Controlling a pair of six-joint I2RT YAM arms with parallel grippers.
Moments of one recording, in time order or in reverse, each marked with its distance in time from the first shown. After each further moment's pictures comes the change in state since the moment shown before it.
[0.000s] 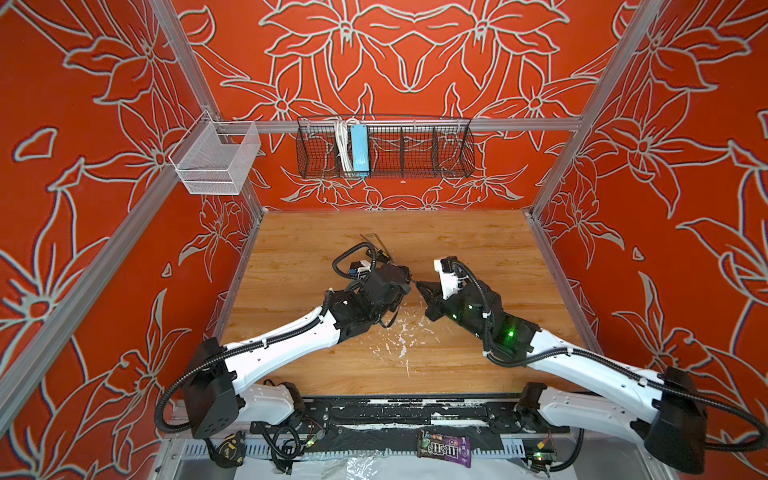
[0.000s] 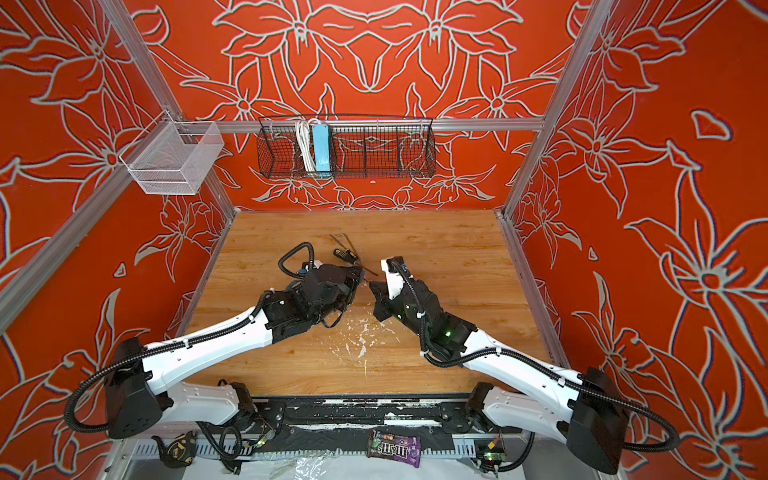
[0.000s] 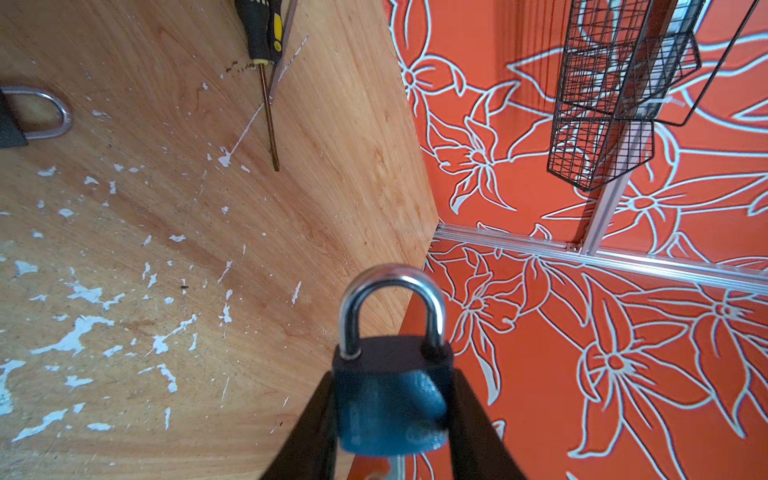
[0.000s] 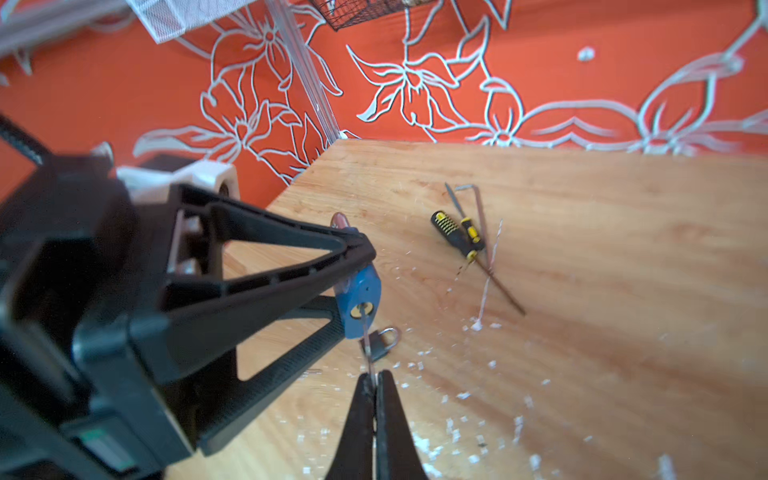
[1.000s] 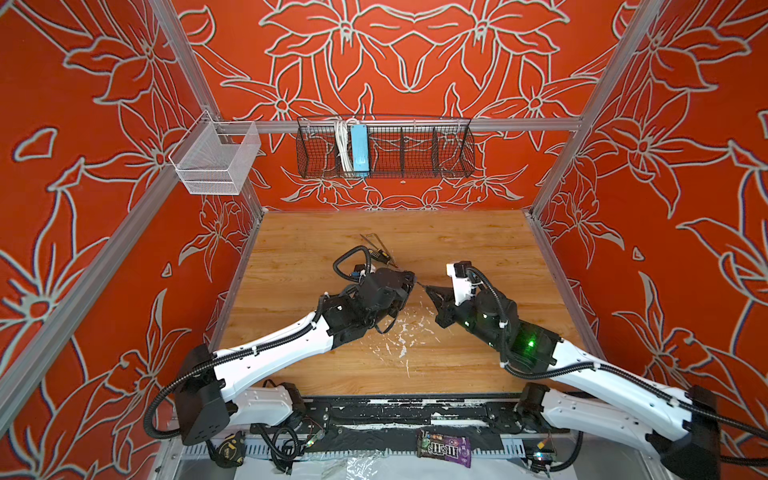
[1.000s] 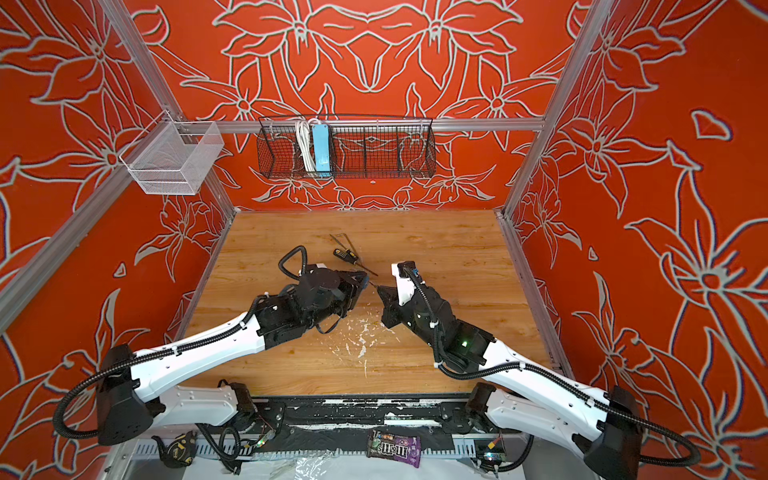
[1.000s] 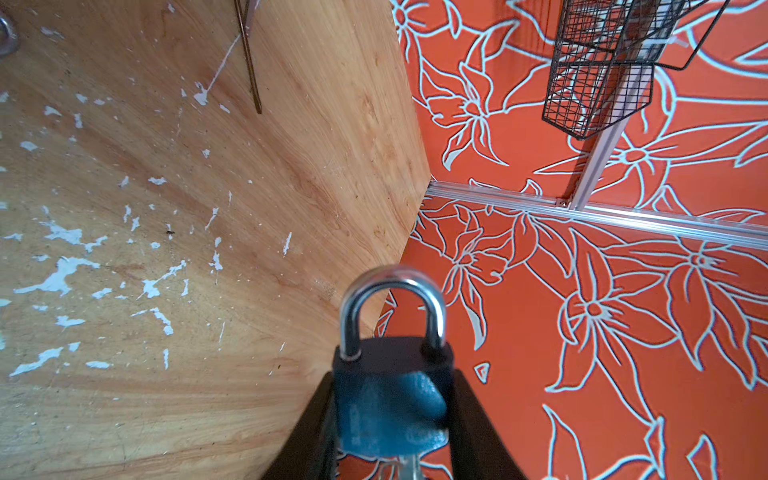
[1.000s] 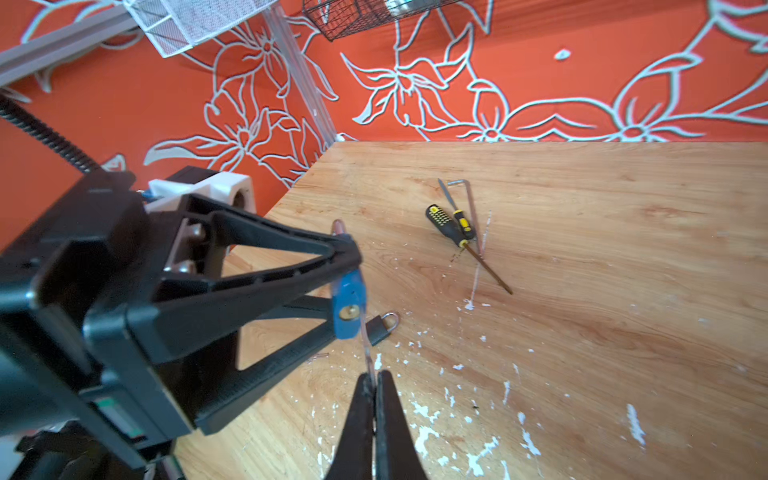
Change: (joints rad) left arm -0.019 -0.067 -0.039 0.011 0.085 -0.003; right arm 0.037 -0.156 0.003 -0.182 0.096 0.099
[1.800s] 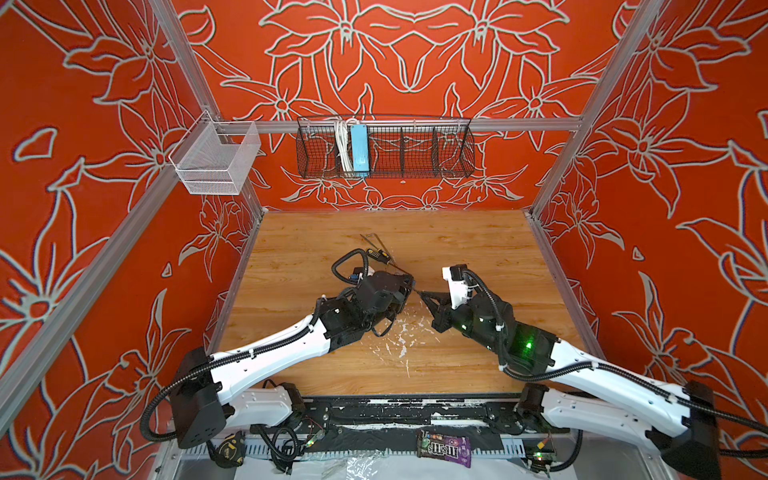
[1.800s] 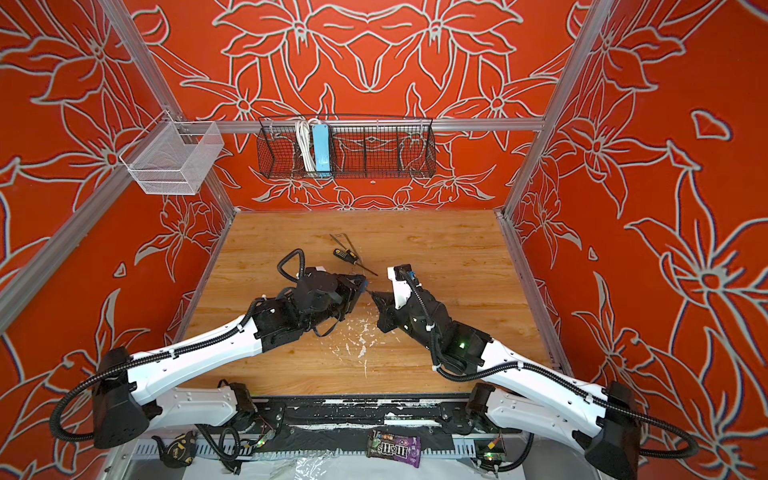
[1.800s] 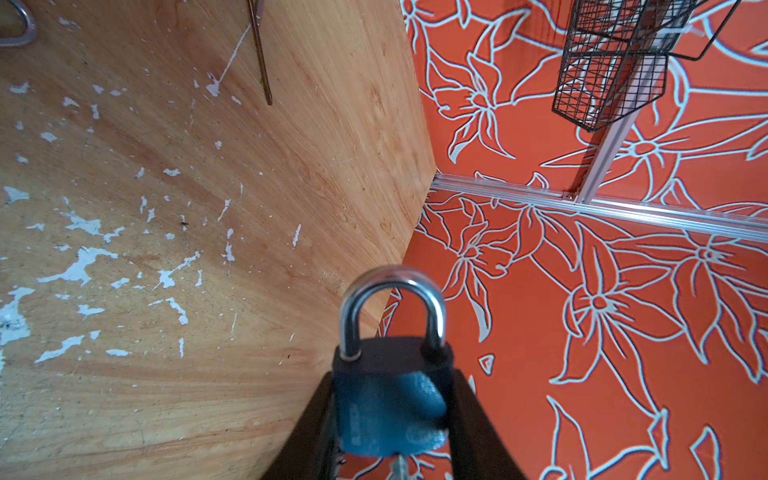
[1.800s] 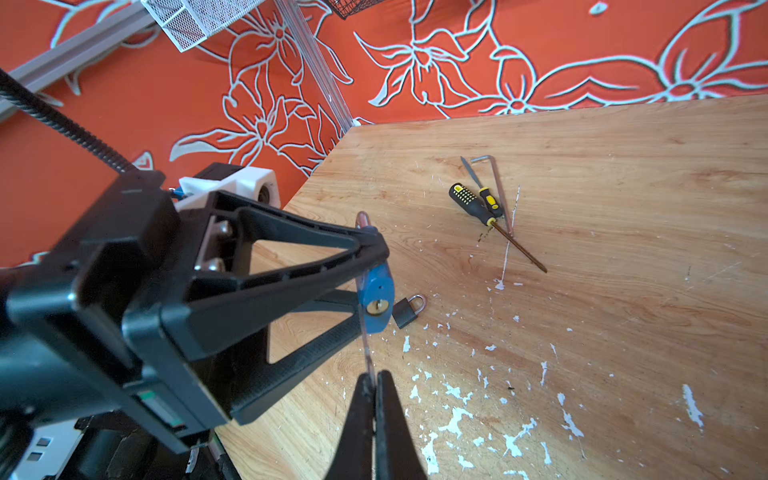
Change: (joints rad) left arm 0.000 -0.016 -0.026 0.010 0.027 -0.001; right arm 0.039 0.019 0.003 0.004 -0.039 0.090
